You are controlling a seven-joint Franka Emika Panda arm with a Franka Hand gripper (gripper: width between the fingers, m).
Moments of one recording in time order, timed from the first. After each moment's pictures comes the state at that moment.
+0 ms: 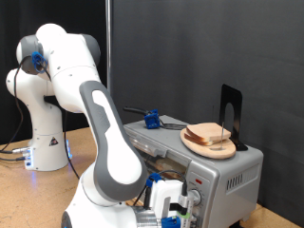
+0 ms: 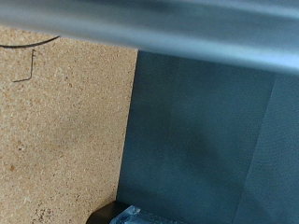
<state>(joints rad) -0.18 0.88 0.03 -1.54 1.44 1.83 -0.25</state>
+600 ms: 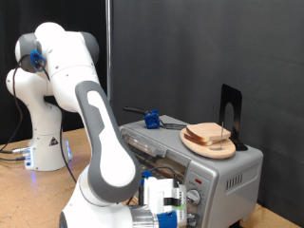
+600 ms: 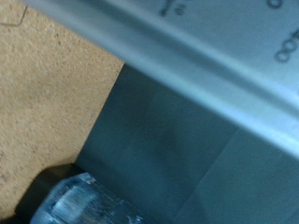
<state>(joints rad) -0.20 0.86 0.05 -1.59 1.52 1.82 -0.65</state>
